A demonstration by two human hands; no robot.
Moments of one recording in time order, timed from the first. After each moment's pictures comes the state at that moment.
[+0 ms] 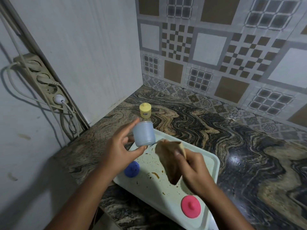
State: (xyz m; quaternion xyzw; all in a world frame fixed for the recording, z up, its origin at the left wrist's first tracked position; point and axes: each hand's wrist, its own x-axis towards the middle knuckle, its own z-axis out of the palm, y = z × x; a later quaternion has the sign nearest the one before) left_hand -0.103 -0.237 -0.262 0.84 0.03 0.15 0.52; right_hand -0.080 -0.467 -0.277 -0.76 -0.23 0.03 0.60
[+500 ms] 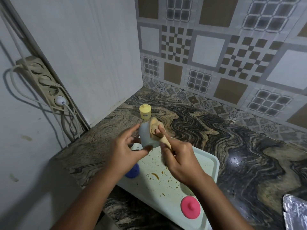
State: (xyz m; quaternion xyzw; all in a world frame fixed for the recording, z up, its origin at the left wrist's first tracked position) left_hand -0.099 -0.250 -0.269 0.84 0.08 0.16 0.52; right_hand -0.059 -0.443 -0.271 -0.82 -0.30 -0.06 0.49
